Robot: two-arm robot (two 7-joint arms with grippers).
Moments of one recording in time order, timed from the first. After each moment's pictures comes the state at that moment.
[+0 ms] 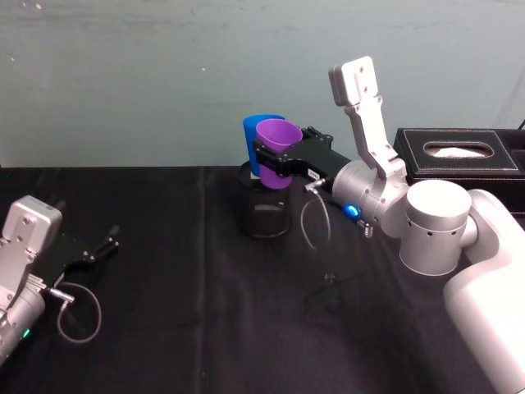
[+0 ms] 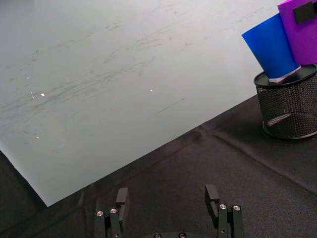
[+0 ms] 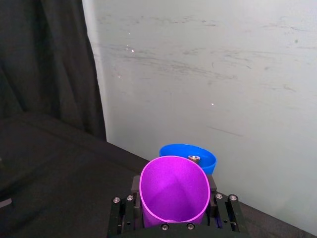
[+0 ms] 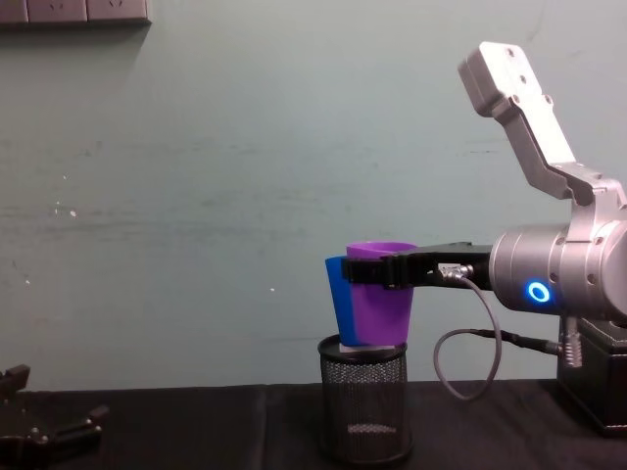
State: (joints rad) left arm -0.20 0.60 0.45 -1.41 -0.25 -0.12 0.03; right arm 0.54 0.15 -0.37 -1.28 0.23 0.27 0.28
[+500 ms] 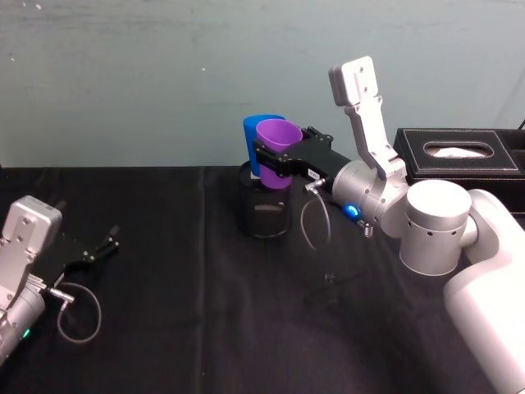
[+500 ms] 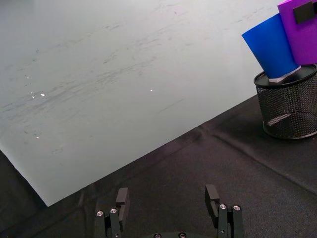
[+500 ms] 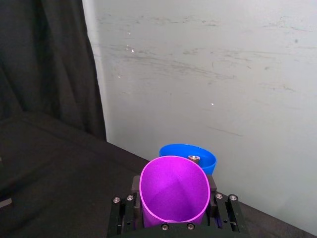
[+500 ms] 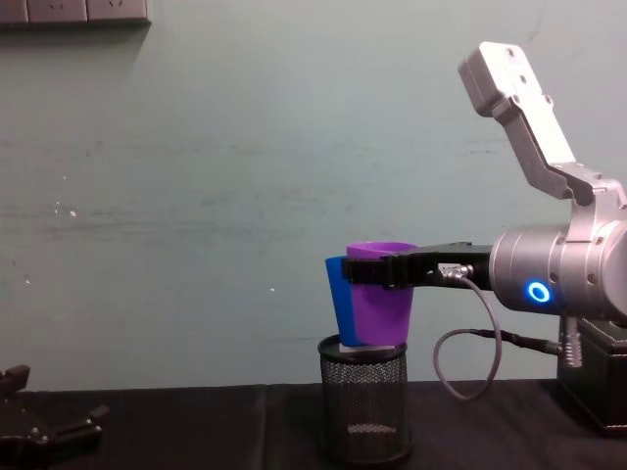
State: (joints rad) left arm -0.20 0.60 0.45 -1.41 -0.25 -0.12 0.03; right arm 0.54 0.15 -0.37 -1.28 0.23 0.27 0.28
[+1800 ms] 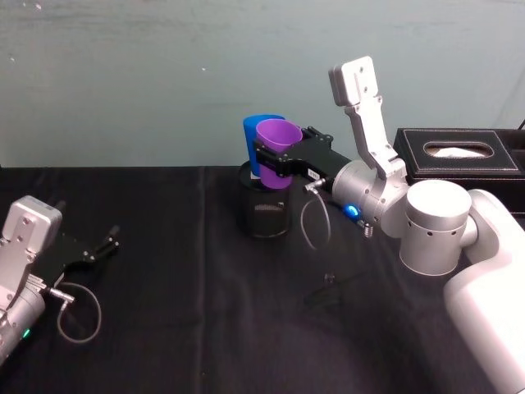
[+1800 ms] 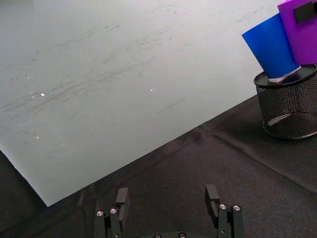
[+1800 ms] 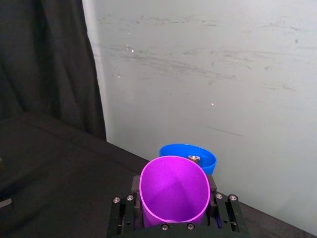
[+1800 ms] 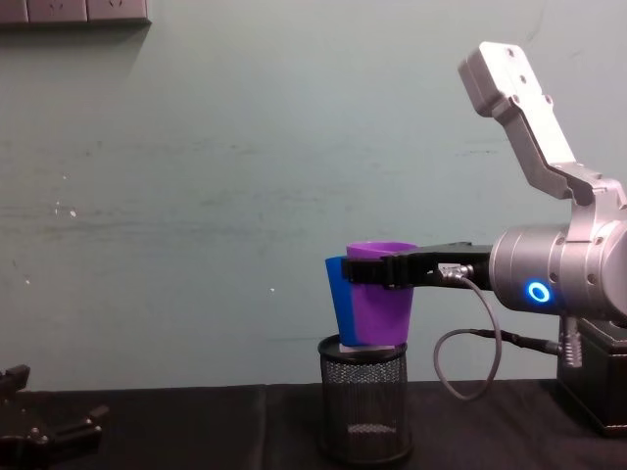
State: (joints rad) left arm -0.20 0.60 0.45 -1.41 -0.25 -0.12 0.03; right arm 0.54 0.15 -0.37 -1.28 0.23 0.27 0.28
